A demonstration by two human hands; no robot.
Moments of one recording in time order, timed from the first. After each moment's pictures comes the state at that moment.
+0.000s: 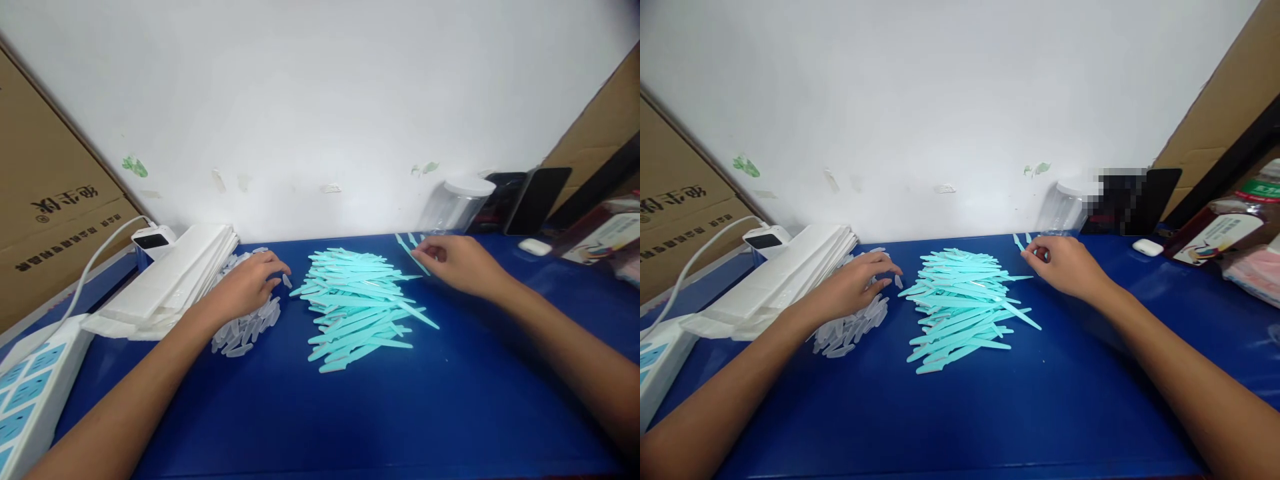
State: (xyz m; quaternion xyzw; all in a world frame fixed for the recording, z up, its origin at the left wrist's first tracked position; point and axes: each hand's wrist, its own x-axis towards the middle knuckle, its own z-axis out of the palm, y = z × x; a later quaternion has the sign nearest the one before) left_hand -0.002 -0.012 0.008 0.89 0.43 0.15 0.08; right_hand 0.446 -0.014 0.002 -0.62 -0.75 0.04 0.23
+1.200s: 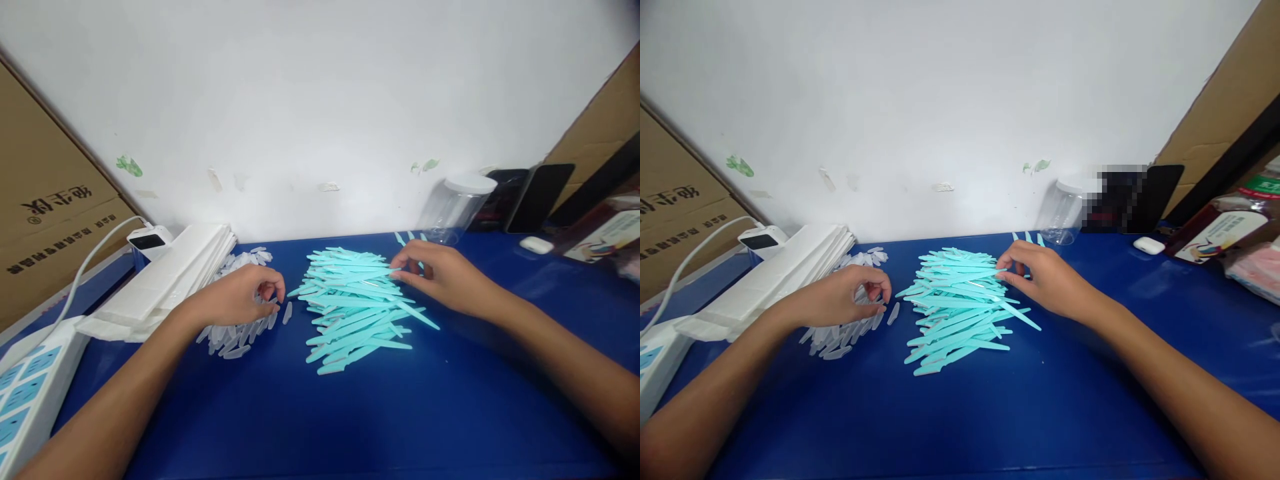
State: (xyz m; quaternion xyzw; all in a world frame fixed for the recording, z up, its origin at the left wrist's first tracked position) left_hand 0.004 -0.030 0.040 0.87 0.44 0.07 0.21; right_hand 0.416 -0.037 0.006 -0.45 -0.83 0.13 0.30
